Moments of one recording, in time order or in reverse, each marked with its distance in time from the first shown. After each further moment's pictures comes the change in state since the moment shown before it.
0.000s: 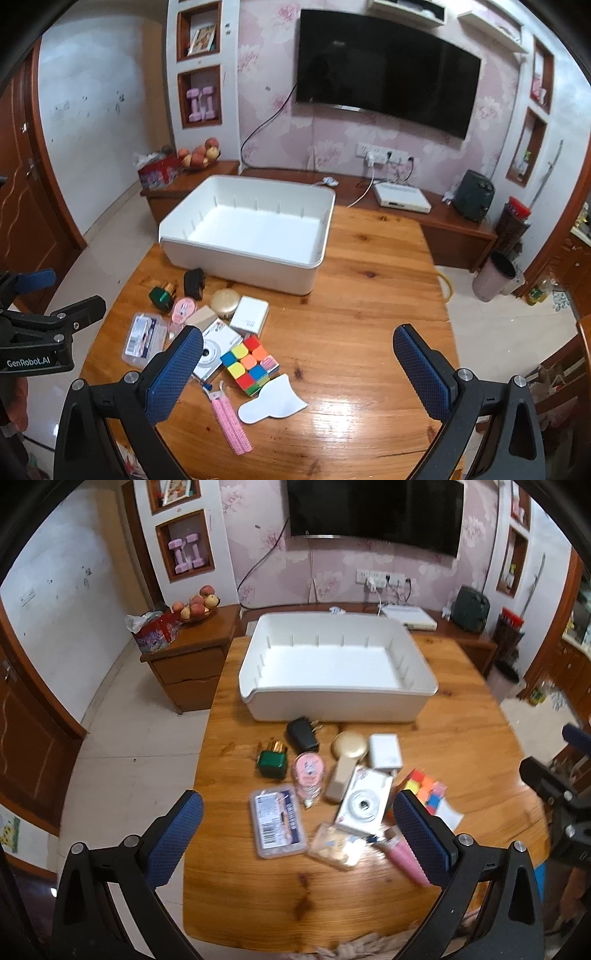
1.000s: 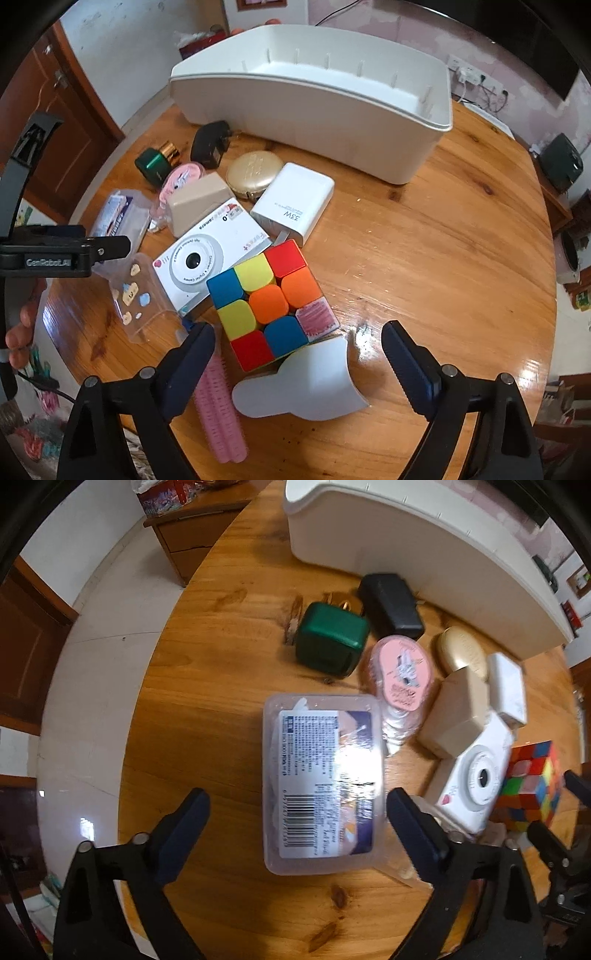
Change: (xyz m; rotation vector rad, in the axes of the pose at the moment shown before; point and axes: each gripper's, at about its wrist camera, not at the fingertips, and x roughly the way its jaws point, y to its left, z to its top) left arm 0.168 0.041 -0.039 -0.216 0.443 0.005; right arm 0.158 0.033 -0.046 -0.191 0.409 0.196
